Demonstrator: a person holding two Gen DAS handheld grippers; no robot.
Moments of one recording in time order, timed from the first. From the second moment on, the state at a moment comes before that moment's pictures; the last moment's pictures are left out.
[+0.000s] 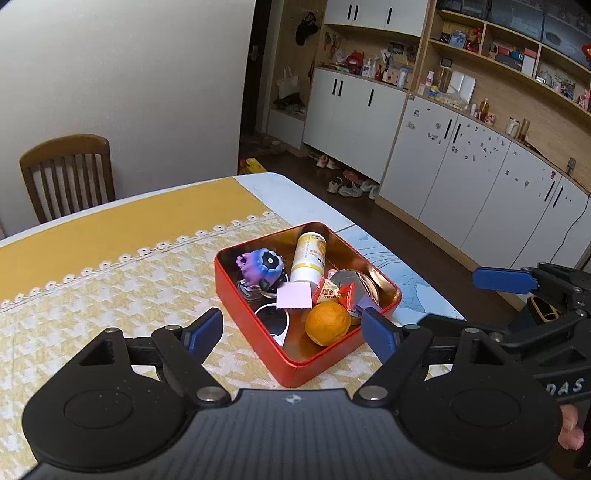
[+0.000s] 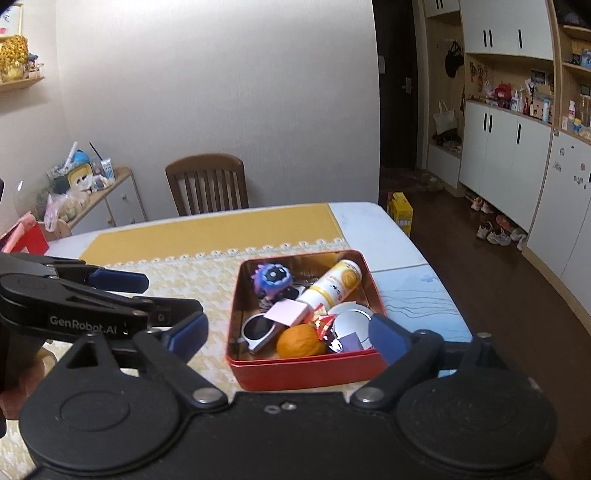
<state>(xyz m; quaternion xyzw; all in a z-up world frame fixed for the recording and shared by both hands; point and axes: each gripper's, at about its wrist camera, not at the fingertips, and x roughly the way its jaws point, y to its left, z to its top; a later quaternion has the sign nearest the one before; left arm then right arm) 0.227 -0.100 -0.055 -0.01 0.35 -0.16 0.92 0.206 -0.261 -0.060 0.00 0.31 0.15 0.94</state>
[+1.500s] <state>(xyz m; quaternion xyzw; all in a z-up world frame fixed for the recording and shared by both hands) 0.167 -0.089 -0.029 -0.01 0.33 -0.13 0.93 0.150 -0.257 -0.032 0.02 0.28 0.15 0.95</state>
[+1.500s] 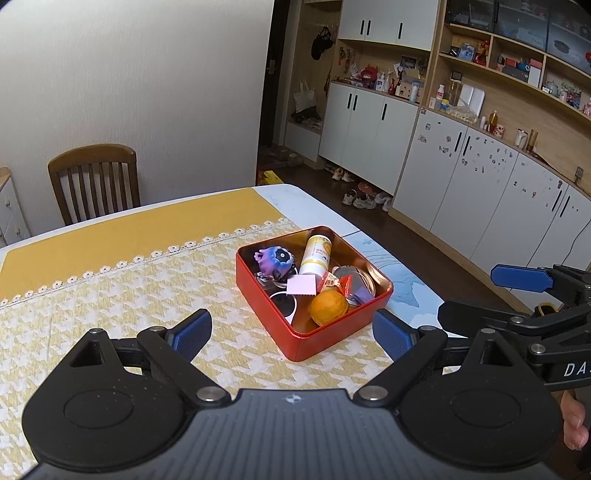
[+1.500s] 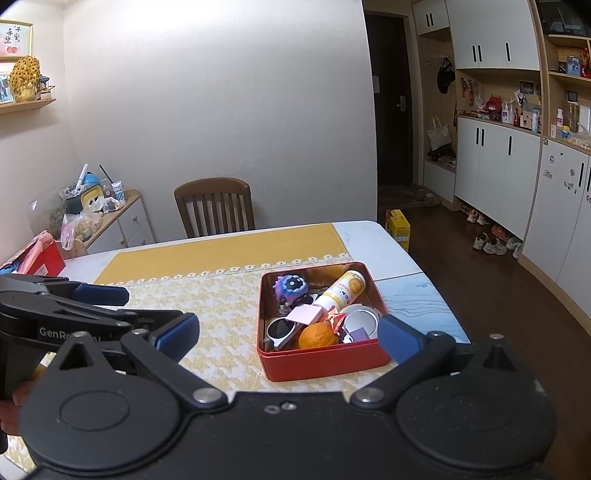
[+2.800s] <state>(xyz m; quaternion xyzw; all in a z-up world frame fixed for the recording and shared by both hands) 0.181 -0.091 -0.025 -0.02 0.31 -0.16 0.94 0.152 -0.260 -0.028 0.02 0.27 0.12 0.95</state>
